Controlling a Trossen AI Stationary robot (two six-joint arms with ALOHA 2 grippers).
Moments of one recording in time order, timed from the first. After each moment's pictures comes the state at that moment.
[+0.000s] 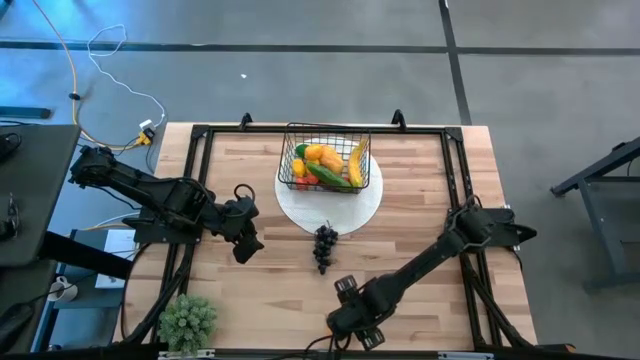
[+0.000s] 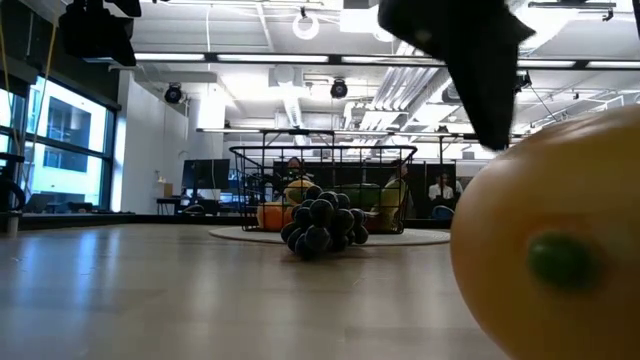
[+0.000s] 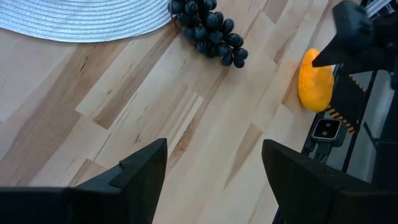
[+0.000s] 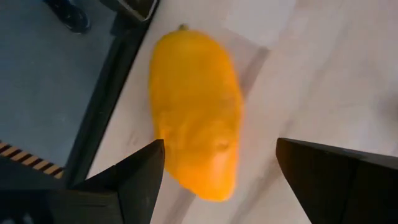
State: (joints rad) left arm -0.24 1.09 0.97 -0.84 -0.10 -0.99; right arm 0.61 2.15 1.80 -0.95 -0.04 0.16
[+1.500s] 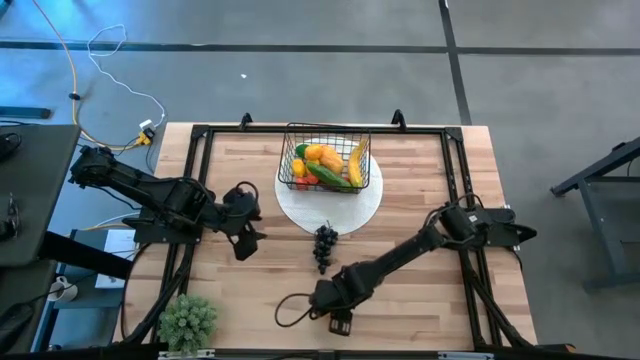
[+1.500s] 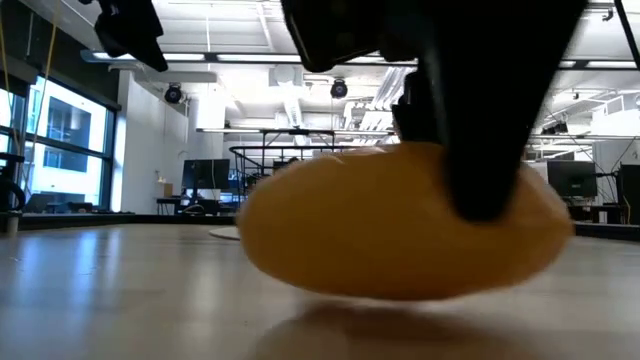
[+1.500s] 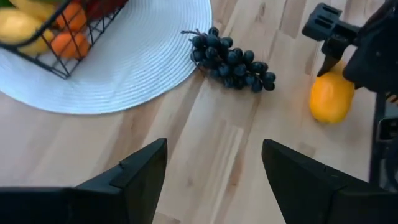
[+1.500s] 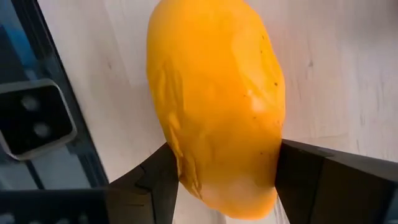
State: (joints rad) left arm -0.24 1.09 0.97 -0.84 -0.28 -0.70; right arm 0.49 2.23 1.80 -0.89 -0.16 0.73
